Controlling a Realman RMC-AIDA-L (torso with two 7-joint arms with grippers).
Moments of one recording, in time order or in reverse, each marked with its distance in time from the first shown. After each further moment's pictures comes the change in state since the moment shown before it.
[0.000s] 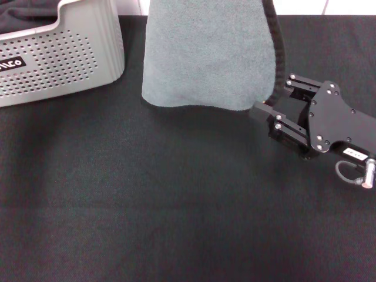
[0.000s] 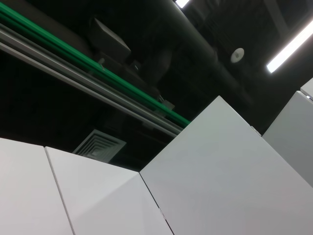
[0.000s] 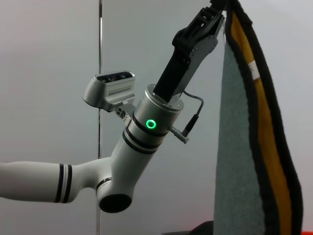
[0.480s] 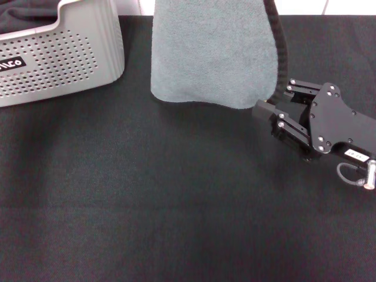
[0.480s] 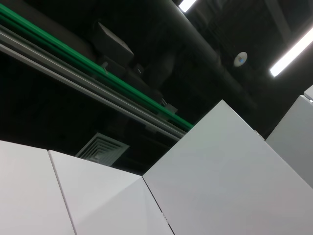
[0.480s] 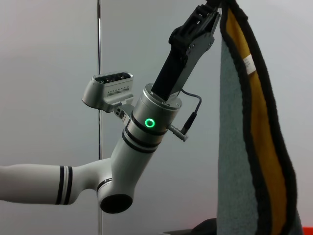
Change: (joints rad) left arm 0.002 0.000 0.004 0.000 -0.017 0.001 0.000; right arm -0.003 -0.002 -0.001 0.001 -0.003 -0.003 0.022
